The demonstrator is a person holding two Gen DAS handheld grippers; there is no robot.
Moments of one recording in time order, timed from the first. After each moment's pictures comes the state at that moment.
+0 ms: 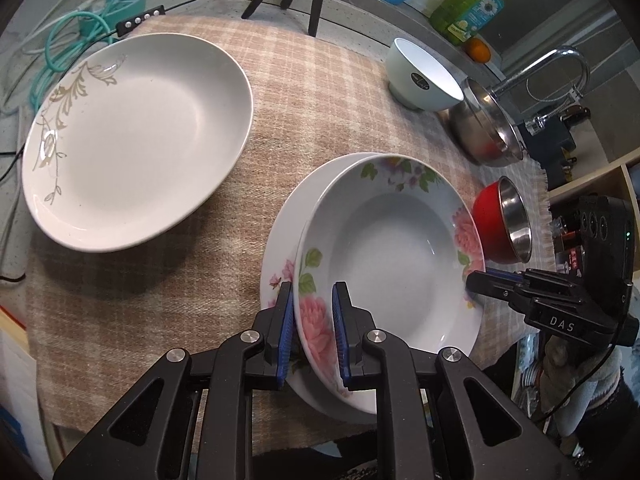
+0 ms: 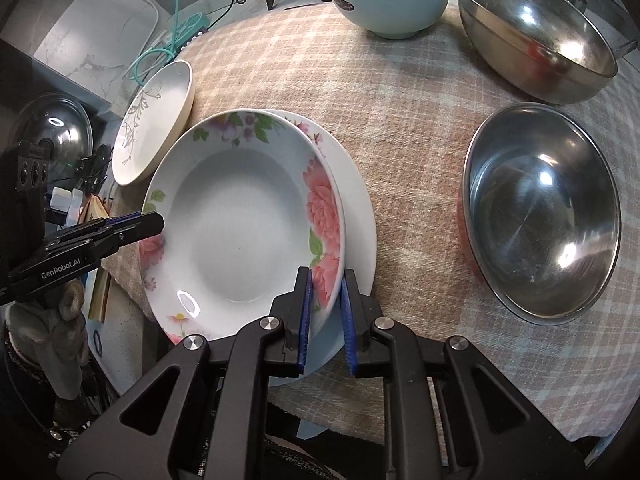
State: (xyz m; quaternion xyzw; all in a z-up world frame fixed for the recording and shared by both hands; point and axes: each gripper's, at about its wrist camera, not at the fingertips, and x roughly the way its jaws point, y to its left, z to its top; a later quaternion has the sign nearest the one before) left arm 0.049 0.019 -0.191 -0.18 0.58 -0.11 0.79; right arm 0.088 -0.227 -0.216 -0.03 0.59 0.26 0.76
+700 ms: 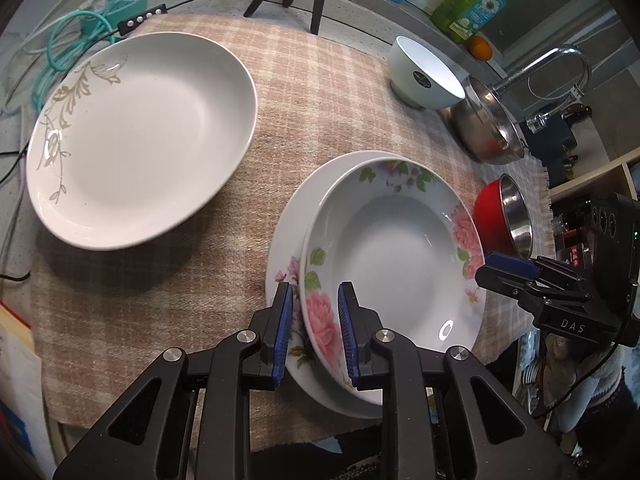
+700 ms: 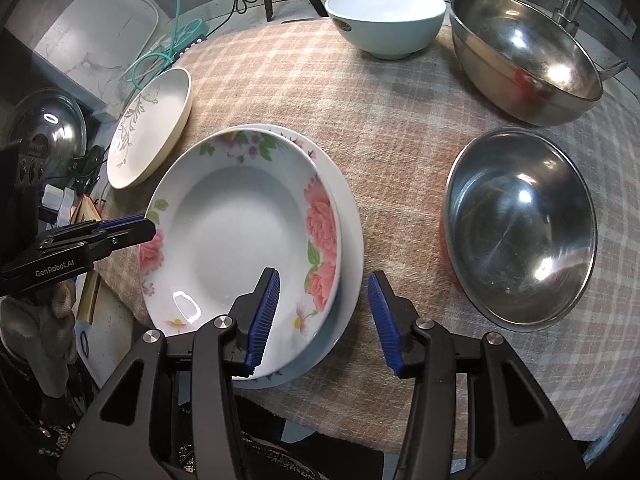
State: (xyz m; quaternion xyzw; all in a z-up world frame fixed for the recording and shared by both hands) left arm 0.047 0.026 -0.189 -0.18 0.58 -0.10 0.78; right arm 0.087 -0.231 -0.202 -0.04 0.57 0.25 0.78
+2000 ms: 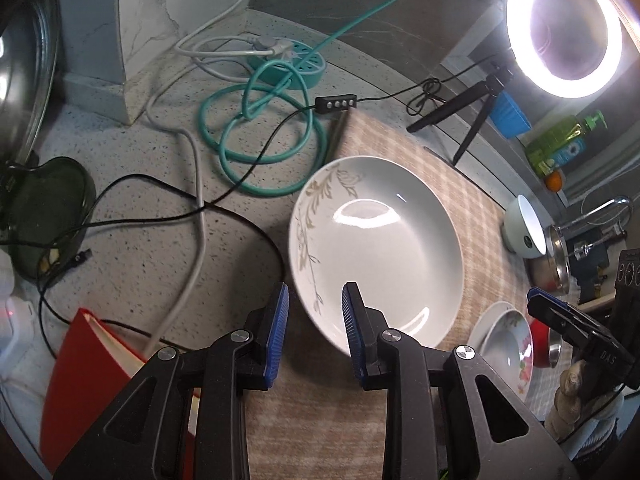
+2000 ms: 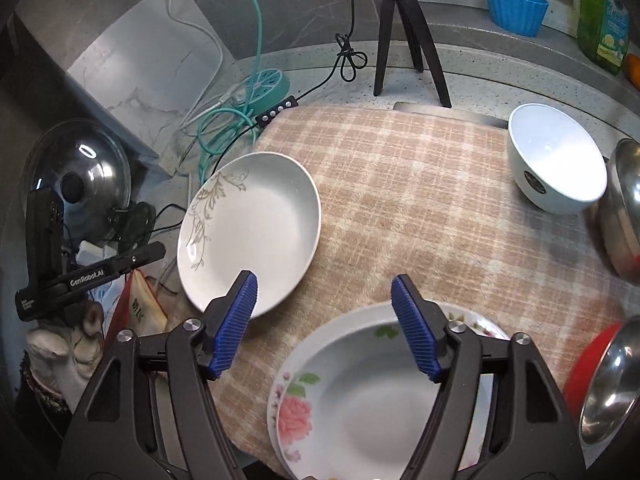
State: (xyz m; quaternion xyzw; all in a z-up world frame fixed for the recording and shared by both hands) left arm 0.056 0.206 -0.172 -0.25 0.51 0.04 0.82; right arm 0.134 -0.072 -0.169 -0.03 0.50 0.31 0.81
